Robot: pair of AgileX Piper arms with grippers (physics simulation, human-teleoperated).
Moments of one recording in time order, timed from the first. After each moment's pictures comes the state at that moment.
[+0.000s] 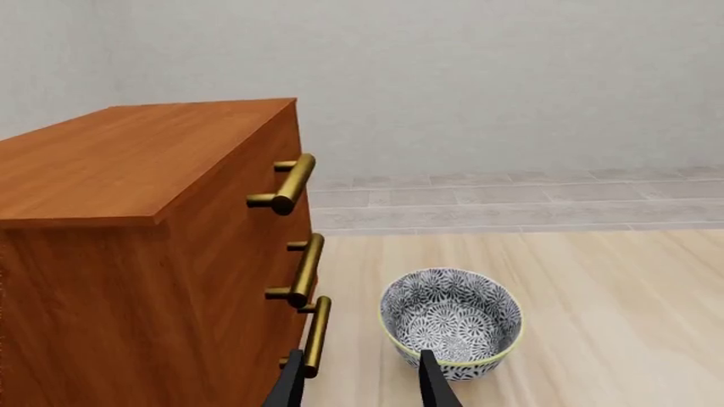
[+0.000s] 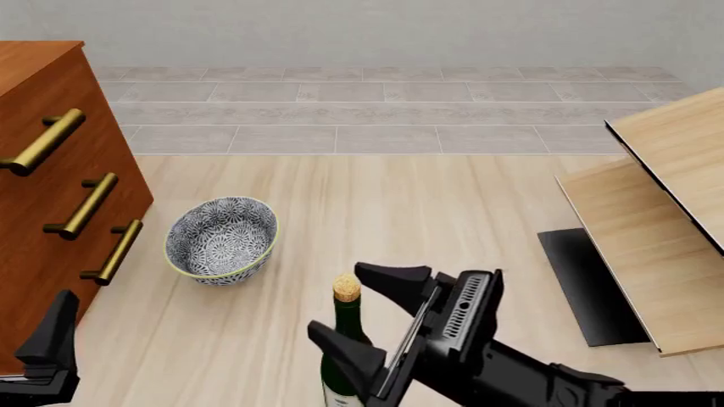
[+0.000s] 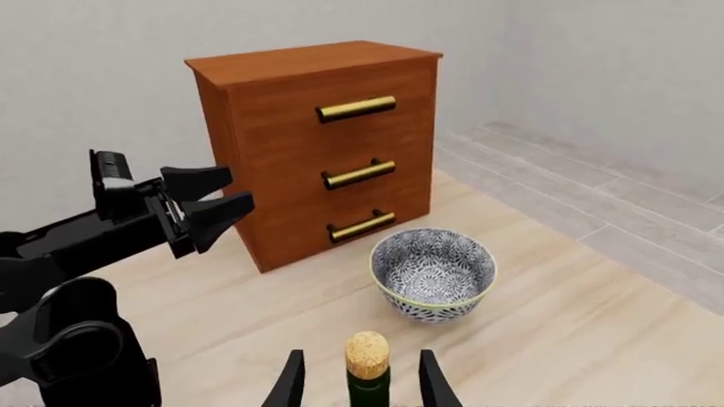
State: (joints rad) left arm 0.06 0.00 -0.02 0.01 0.06; right arm 1.04 1.34 -0.37 -0.91 0.04
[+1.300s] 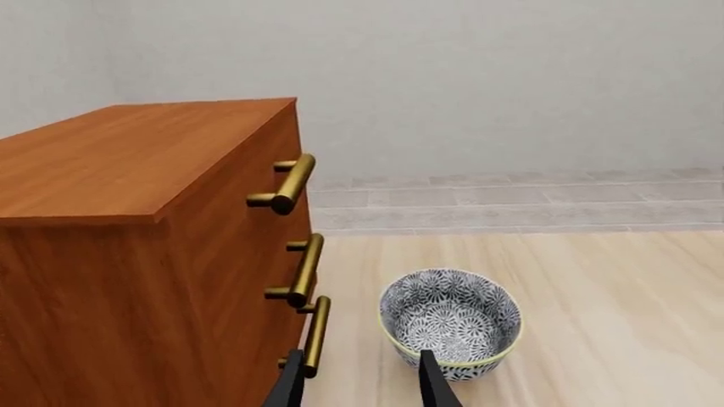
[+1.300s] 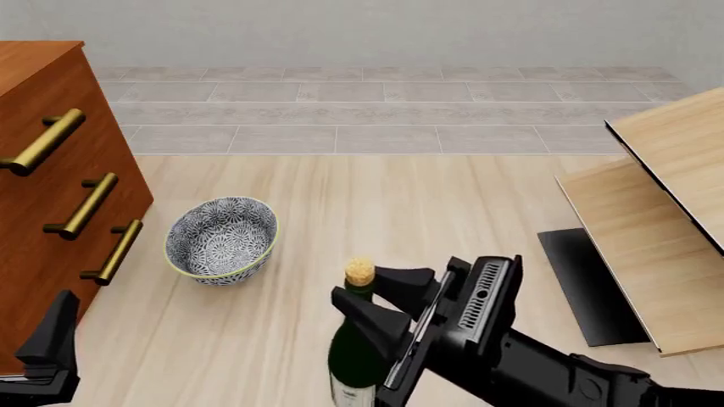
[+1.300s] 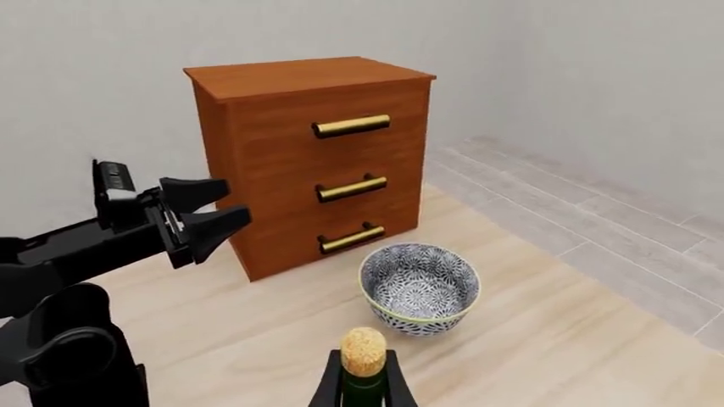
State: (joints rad) left arm 0.06 0.00 -0.01 0.01 0.05; right arm 1.03 1.25 -0.39 -0.80 -0.01
